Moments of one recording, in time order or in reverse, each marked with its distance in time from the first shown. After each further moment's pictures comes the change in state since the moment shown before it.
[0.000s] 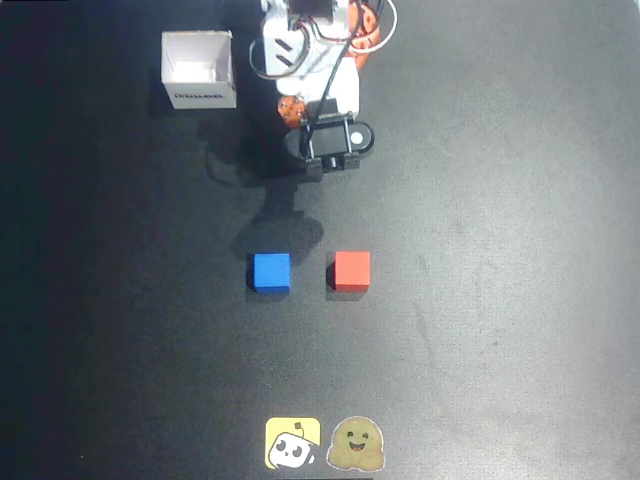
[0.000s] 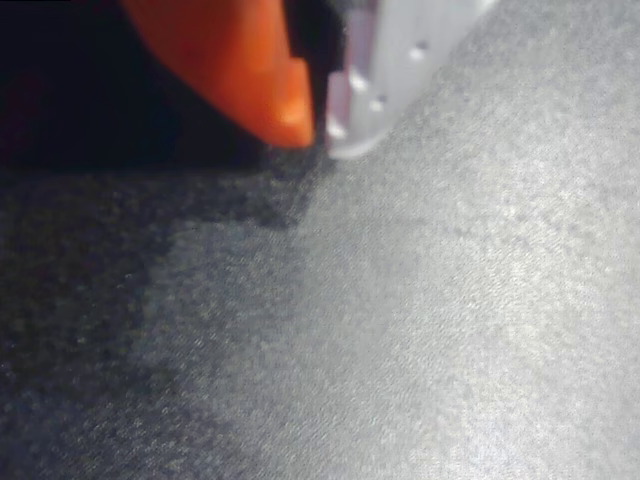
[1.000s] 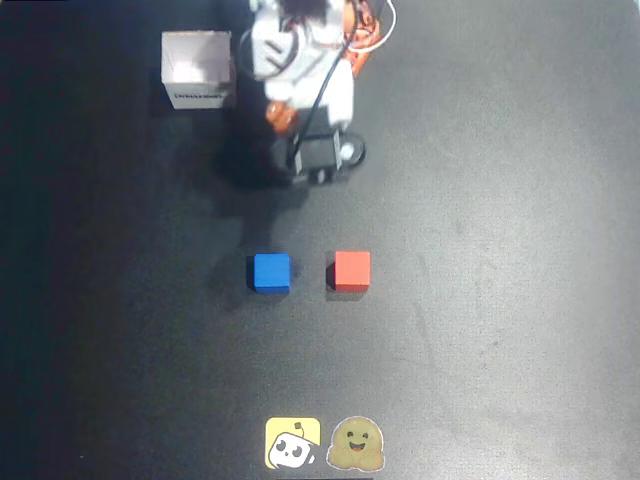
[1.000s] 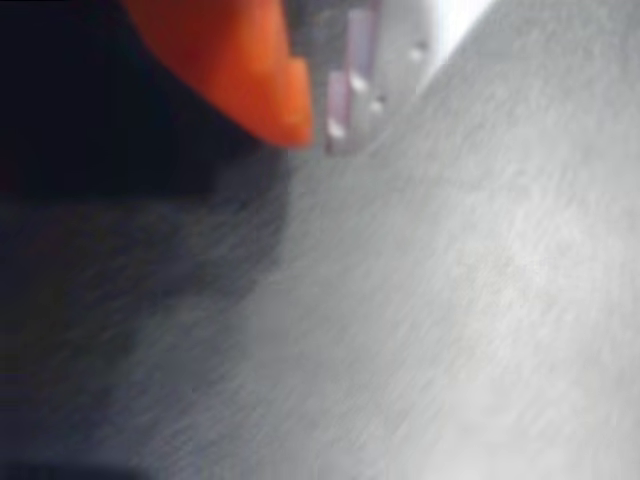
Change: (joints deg) arm 3.3 -33.5 -25.8 -3.7 -0.7
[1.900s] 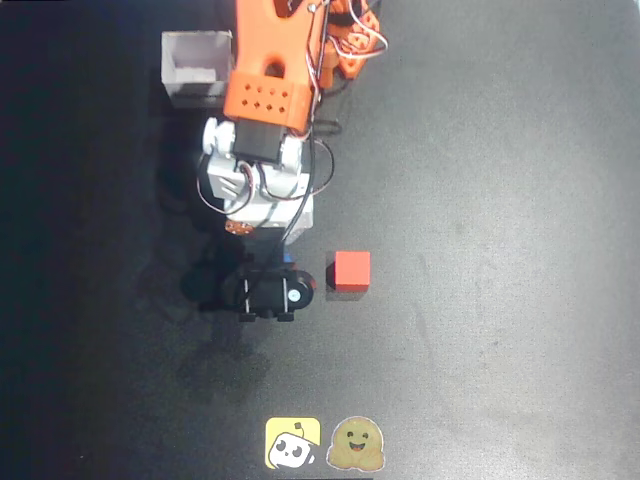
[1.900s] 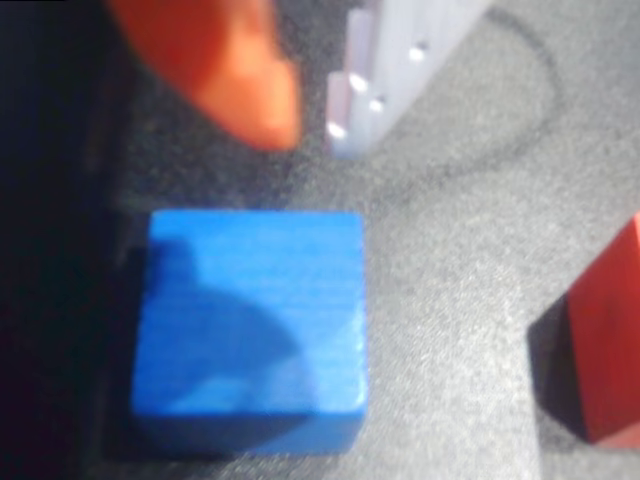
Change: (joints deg) arm 5.8 -53.6 -31.5 -8.3 -1.3
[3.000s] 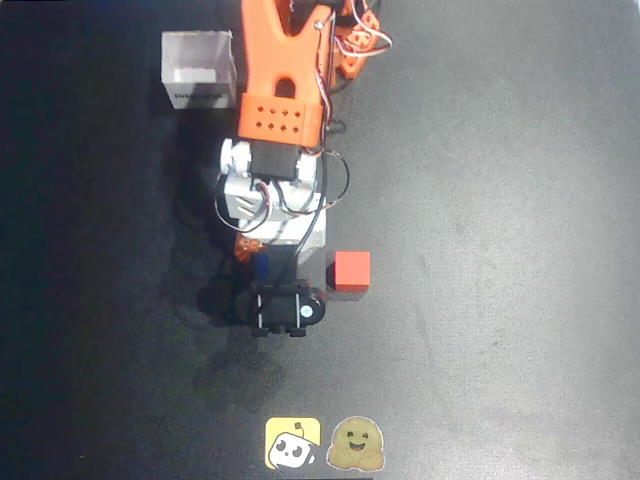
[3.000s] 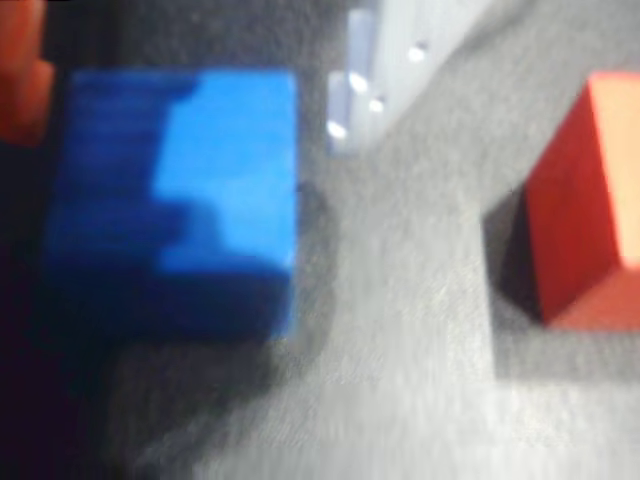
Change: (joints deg) arm -3.4 -5.2 1.1 -9.0 4.2
